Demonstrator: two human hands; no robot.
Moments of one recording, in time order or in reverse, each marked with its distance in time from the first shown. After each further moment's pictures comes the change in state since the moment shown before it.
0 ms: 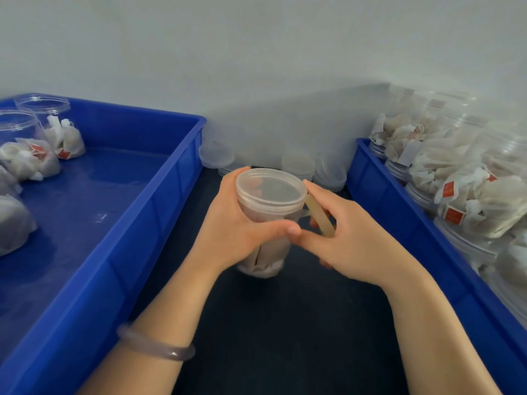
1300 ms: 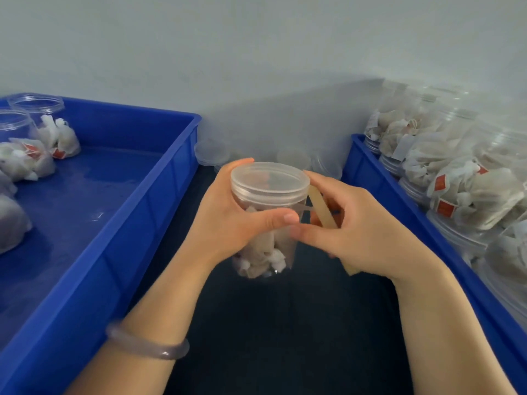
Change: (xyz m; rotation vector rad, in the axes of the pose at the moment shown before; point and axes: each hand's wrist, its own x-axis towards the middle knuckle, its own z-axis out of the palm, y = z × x) left_hand -0.003 0.018 -0.003 0.000 -0.027 0.005; right_hand -0.009 -0.008 -0.015 0.108 -0.008 -0.113
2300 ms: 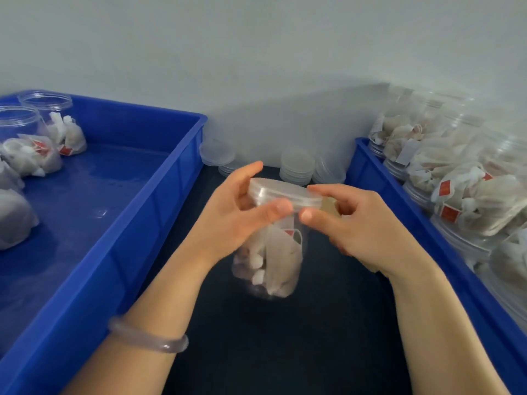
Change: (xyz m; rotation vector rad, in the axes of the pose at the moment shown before) left_hand 0.001 0.002 -0.005 -0.069 -0.121 -0.121; right_hand 0.004 0.010 0.003 0.033 0.149 0.150
